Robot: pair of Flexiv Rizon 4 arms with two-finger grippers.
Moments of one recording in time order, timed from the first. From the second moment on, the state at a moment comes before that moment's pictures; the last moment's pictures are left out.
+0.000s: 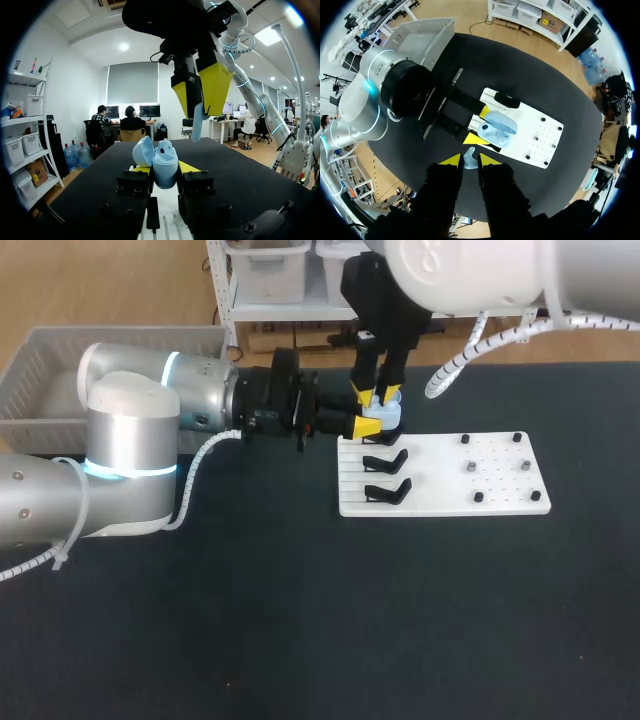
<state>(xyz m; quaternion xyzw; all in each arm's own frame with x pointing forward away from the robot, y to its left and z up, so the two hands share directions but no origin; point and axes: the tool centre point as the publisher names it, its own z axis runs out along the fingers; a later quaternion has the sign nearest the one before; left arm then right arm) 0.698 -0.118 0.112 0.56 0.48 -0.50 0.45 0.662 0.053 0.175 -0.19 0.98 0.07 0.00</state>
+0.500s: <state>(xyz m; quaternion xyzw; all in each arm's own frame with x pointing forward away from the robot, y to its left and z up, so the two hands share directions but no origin) 0.698 -0.118 0.112 0.56 0.48 -0.50 0.45 0.672 0.052 0.170 -0.18 0.98 0.07 0.00</state>
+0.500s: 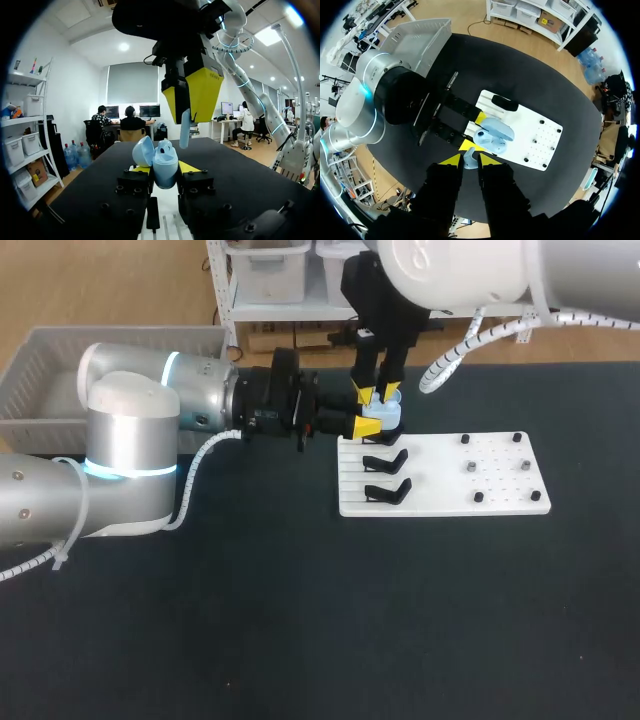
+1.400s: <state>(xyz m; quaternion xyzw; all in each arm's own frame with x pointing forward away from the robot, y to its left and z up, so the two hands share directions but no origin) 0.698 -0.118 0.112 0.56 0.48 -0.50 0.45 0.684 0.049 0.161 -0.17 0.98 0.06 0.00</state>
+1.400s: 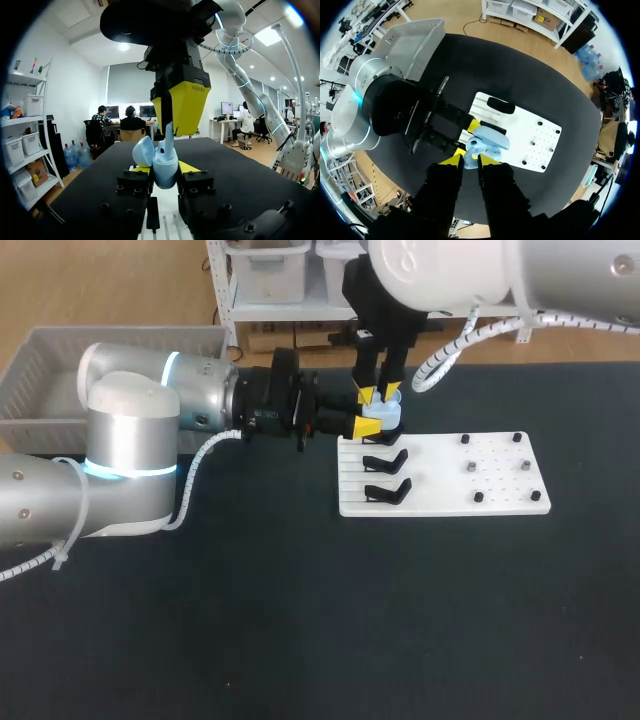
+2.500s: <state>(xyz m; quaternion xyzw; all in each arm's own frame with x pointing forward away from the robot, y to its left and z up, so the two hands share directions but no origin) 0.698 -0.118 0.112 0.56 0.48 -0.50 0.45 0.688 0.051 0.149 -0.17 0.98 0.05 -0.02</state>
